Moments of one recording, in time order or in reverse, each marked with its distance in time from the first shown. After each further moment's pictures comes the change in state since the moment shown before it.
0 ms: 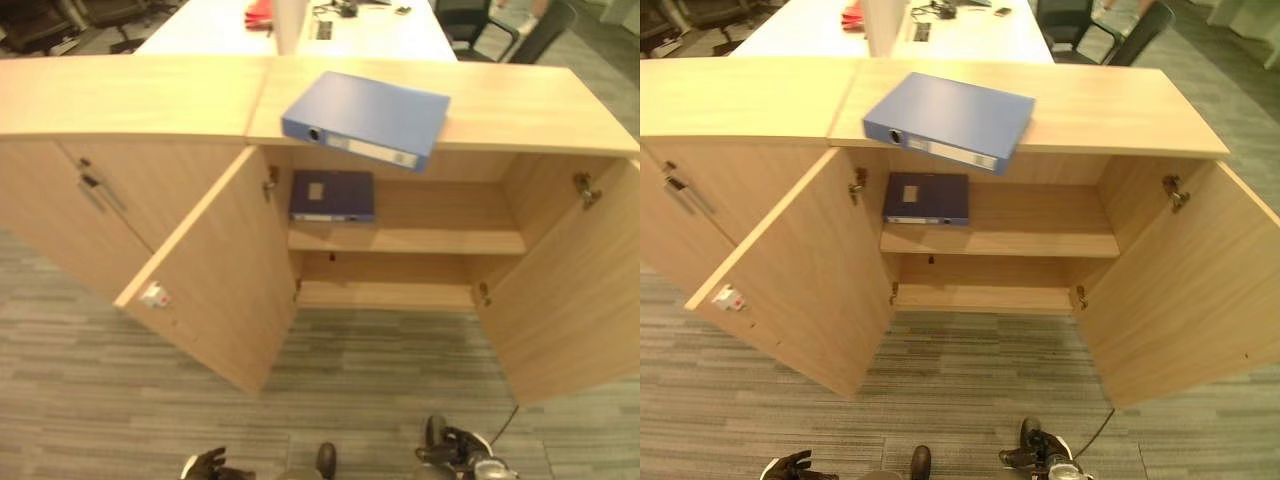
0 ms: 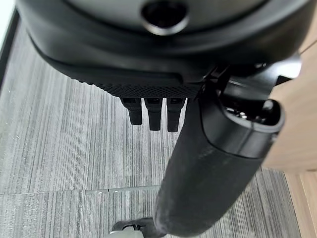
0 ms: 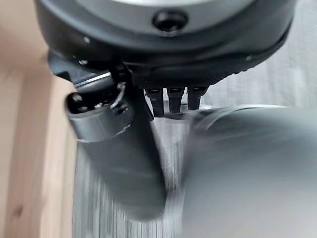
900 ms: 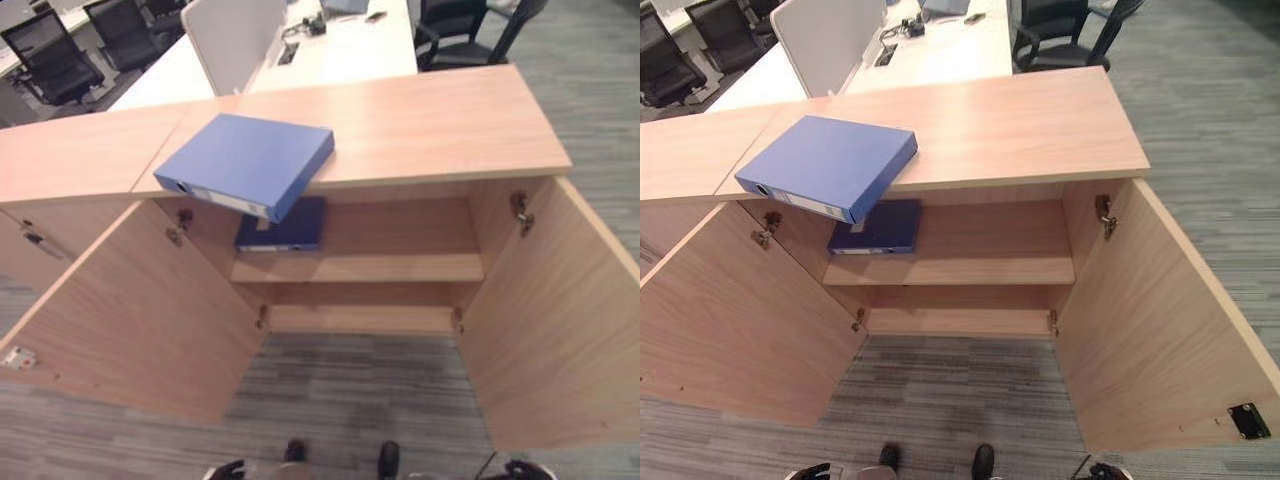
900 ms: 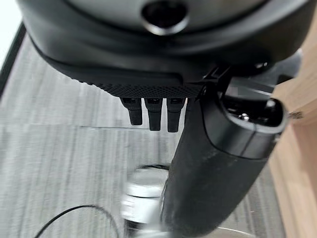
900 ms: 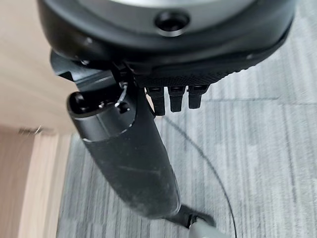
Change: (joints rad) left arm 0.004 -0.054 -0.041 -0.019 0.002 0.012 -0.027; right arm 0.011 -0.167 0.054 0.022 -0.039 0.020 0.002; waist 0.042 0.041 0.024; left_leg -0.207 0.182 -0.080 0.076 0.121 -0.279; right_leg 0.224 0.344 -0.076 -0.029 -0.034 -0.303
